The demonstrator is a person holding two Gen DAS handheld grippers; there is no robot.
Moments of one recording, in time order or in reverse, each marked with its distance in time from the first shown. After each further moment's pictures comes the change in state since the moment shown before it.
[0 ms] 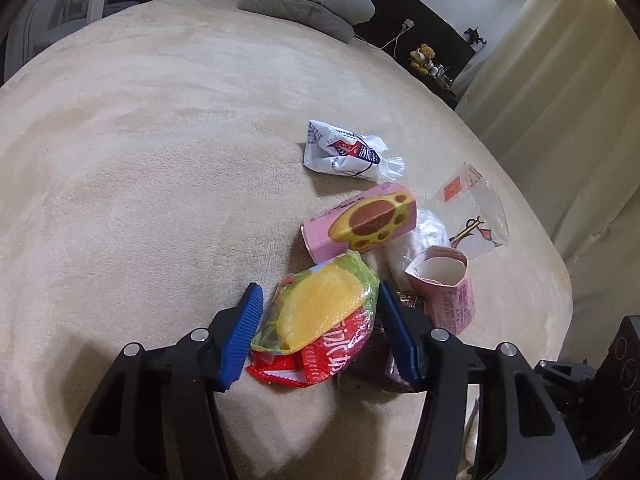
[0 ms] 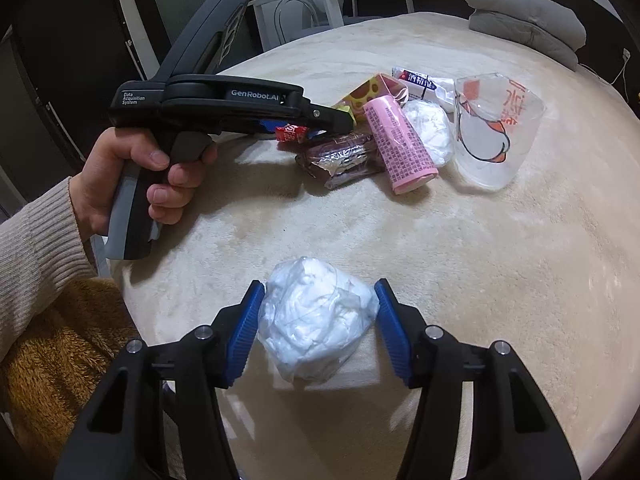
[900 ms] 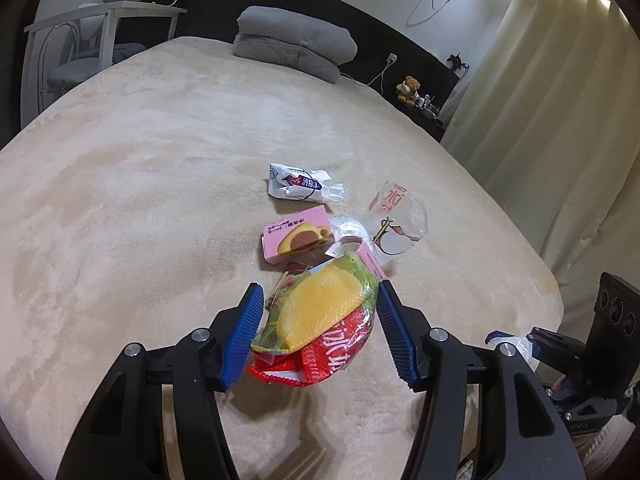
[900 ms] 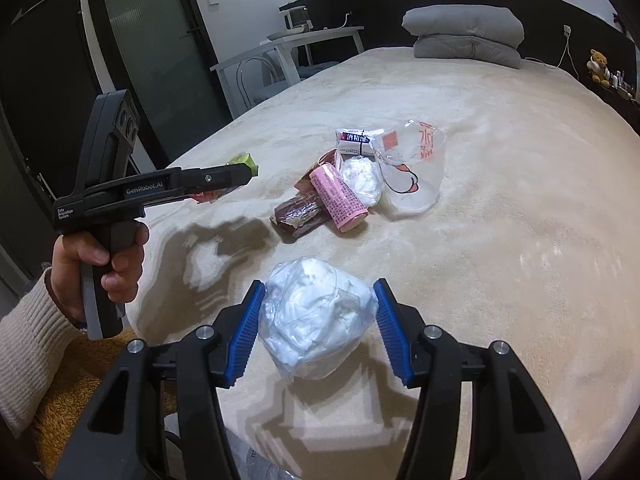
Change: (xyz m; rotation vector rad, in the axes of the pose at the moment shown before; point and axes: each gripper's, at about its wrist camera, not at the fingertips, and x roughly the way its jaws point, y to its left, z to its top) left arm -0.083 -0.050 -0.030 0.033 -0.149 0.006; right arm -0.076 -0.014 -0.018 0.170 -0.198 -0.054
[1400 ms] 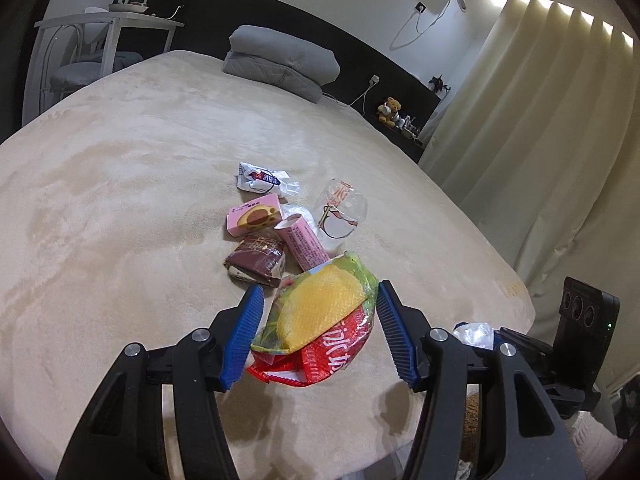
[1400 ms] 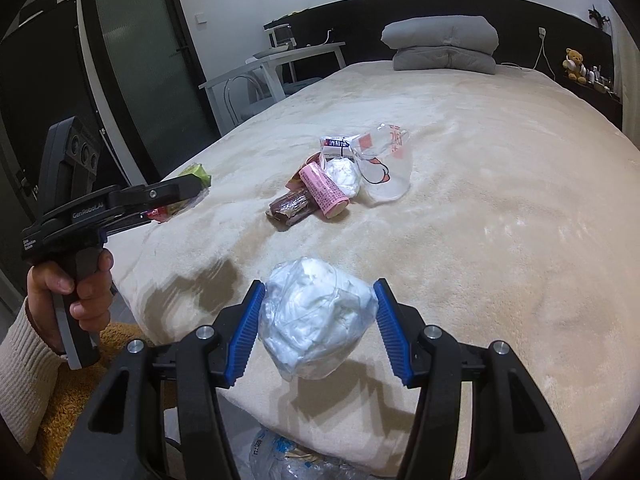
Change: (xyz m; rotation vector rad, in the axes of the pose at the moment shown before) left arm -0.056 -0.036 -0.045 -0.030 -0.085 -0.070; right arm -0.043 -0.001 -0.036 0.049 -0.063 -0.054
